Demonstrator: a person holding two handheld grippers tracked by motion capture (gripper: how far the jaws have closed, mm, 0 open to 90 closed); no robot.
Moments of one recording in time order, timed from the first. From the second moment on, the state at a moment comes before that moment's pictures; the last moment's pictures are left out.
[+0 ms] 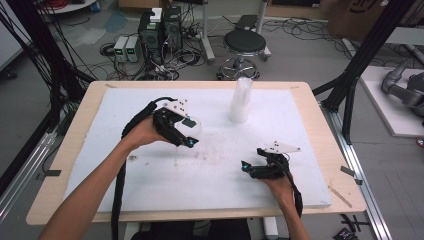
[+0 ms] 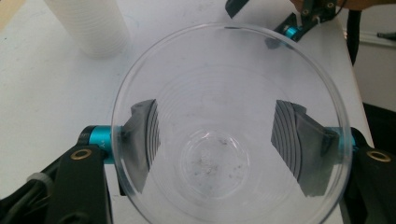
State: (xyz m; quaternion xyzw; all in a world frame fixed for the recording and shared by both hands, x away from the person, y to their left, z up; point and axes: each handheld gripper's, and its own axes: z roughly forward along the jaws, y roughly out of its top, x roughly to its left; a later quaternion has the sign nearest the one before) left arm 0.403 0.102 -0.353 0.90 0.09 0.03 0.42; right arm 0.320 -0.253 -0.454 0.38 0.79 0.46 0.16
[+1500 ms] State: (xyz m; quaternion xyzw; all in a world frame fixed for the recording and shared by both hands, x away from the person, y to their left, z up) left arm 0.401 0.077 -0.413 0.91 0.15 0.07 0.37; right arm 0.322 -0.253 -0.455 0.39 0.79 0.46 0.14
